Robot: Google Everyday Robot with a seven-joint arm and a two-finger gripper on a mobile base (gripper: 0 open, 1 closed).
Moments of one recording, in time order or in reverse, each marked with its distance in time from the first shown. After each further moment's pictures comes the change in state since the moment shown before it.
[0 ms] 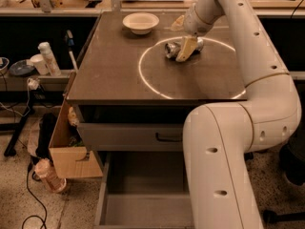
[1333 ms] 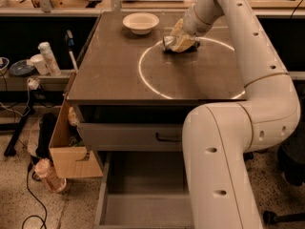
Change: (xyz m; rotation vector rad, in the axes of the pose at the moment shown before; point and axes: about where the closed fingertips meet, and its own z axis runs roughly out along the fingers) arm -0.002 -0.001 -0.001 0.003 -0.003 -0.003
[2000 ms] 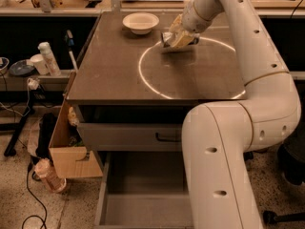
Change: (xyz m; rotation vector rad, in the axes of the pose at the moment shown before) arm -0.009 -0.007 -0.010 0.028 -0.009 -0.024
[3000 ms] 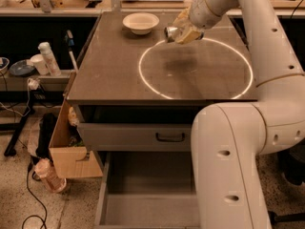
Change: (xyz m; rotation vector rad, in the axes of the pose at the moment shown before) arm -0.005 0.006 -0.034 0.025 -0.074 -0.071
